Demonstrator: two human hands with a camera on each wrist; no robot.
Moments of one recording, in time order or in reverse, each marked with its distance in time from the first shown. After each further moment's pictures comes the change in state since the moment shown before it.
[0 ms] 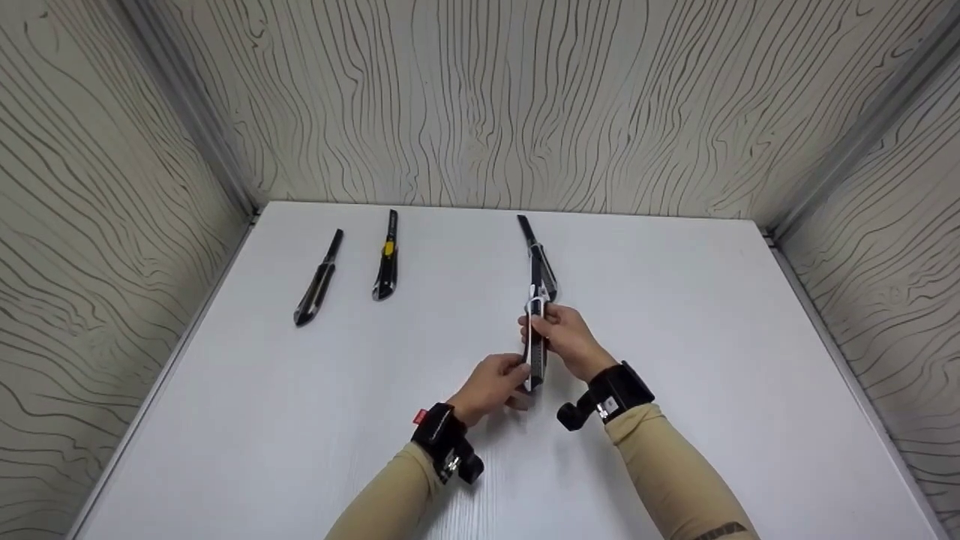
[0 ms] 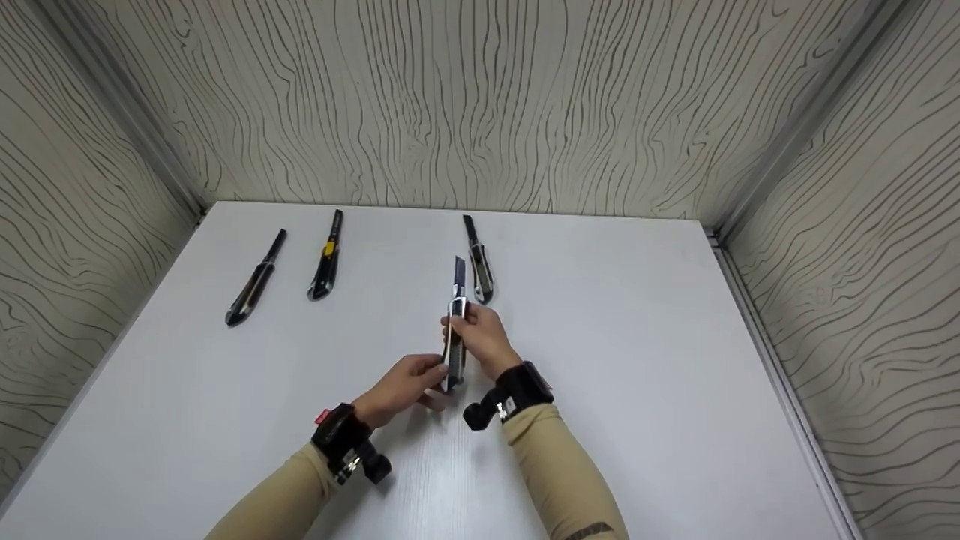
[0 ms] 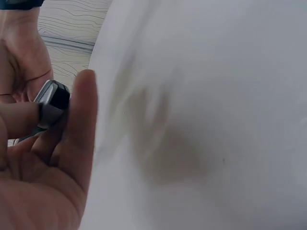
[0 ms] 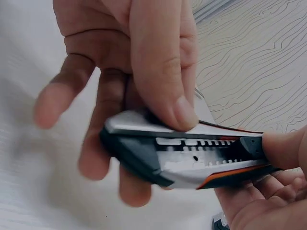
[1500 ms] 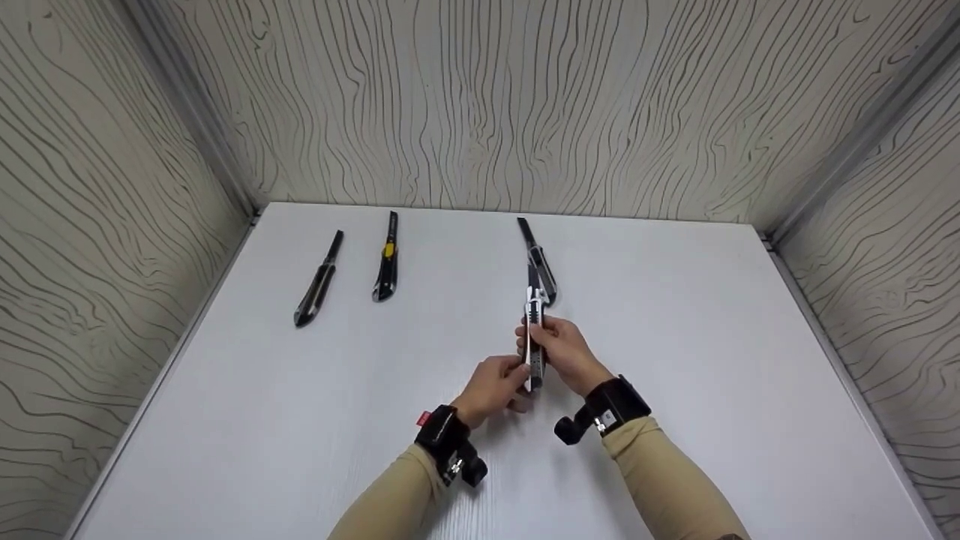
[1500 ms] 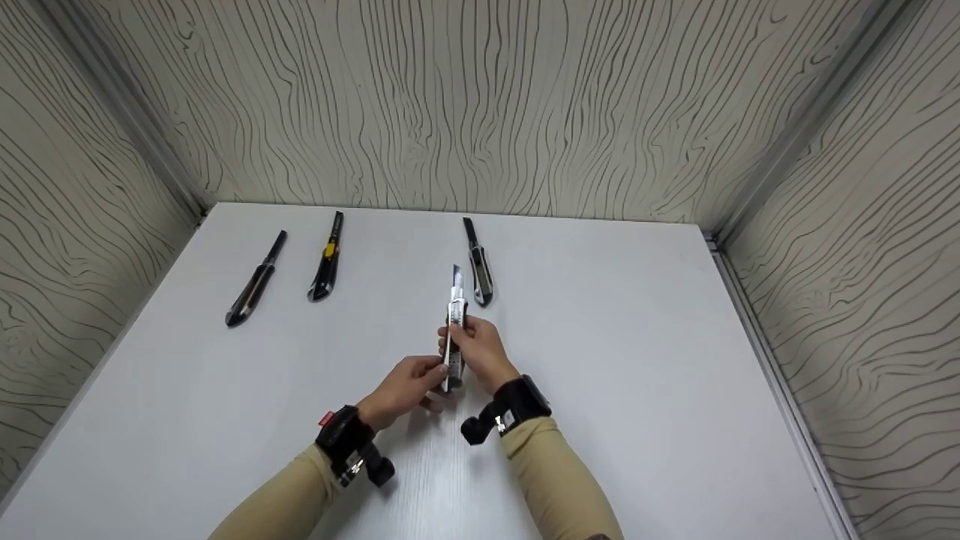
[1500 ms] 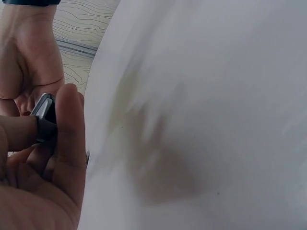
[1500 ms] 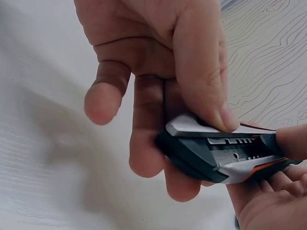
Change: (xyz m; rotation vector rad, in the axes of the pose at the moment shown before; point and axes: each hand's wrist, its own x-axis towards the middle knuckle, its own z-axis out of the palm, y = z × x) left_hand 0.004 -0.003 0.004 0.032 0.055 0.038; right_hand -0.005 0.016 0.005 0.079 -0.010 -0.005
